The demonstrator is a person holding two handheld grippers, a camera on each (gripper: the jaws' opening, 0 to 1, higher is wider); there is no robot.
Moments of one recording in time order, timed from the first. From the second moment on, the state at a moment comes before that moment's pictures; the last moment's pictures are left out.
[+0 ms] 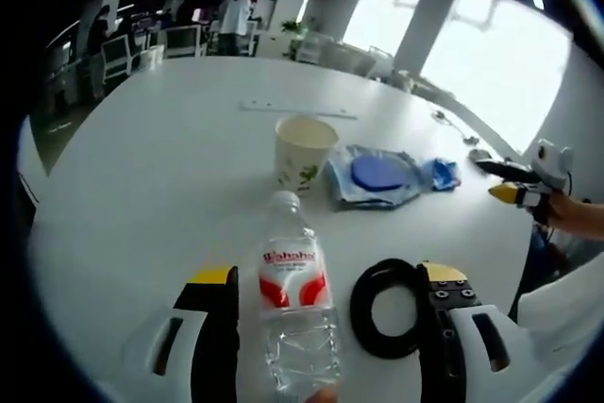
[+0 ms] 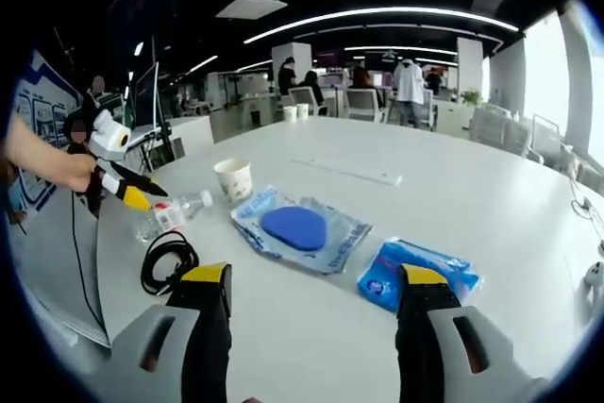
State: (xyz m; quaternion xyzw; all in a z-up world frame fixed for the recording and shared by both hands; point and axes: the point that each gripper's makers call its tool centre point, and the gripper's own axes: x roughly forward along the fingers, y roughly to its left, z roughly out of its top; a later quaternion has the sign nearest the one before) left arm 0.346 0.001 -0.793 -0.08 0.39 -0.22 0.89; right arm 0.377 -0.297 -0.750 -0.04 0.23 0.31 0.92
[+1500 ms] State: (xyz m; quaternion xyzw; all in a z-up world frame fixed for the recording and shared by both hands) left arm 0.344 0.004 -0.840 -0.05 0.45 -0.17 0.87; right arm 0.362 -0.276 -0.775 -0.02 0.27 0.33 0.90
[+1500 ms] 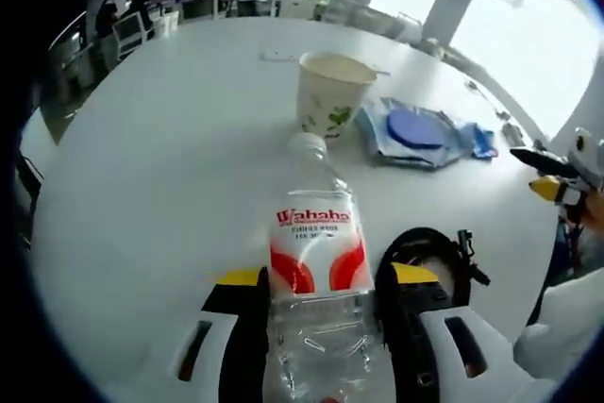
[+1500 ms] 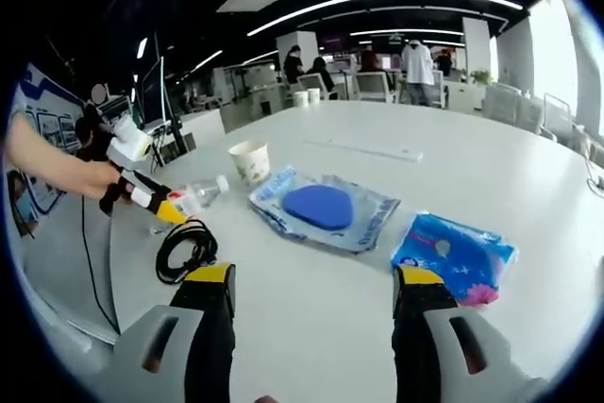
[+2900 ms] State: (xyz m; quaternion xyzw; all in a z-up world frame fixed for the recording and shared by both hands) left arm 0.350 0.002 -0.784 -0.13 0.35 -0.16 0.92; right arm 0.374 -0.197 -0.741 0.06 0.24 0.38 0.89
